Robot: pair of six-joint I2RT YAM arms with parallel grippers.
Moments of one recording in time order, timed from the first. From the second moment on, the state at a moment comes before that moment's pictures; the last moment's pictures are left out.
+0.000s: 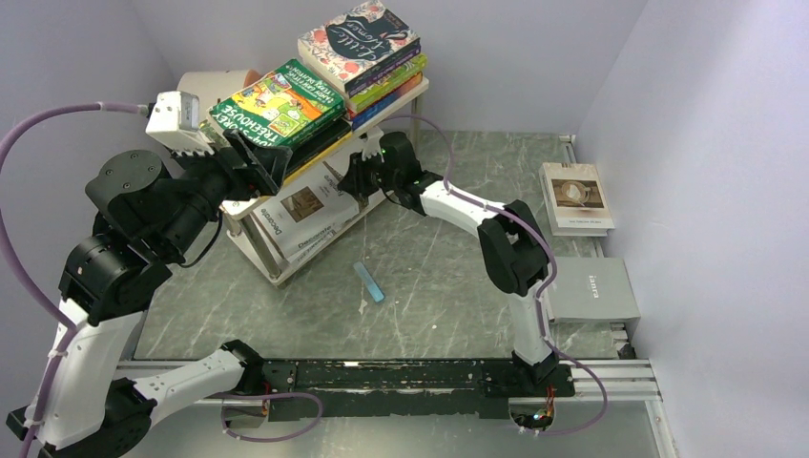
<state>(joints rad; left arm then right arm) -0.62 0.96 1.67 -0.75 -0.29 -0.40 0.66 2.09 1.59 0.13 -0.38 0.27</state>
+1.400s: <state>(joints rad) -0.62 0.96 1.67 -0.75 -0.29 -0.40 0.60 1.97 1.37 0.32 -0.25 0.67</state>
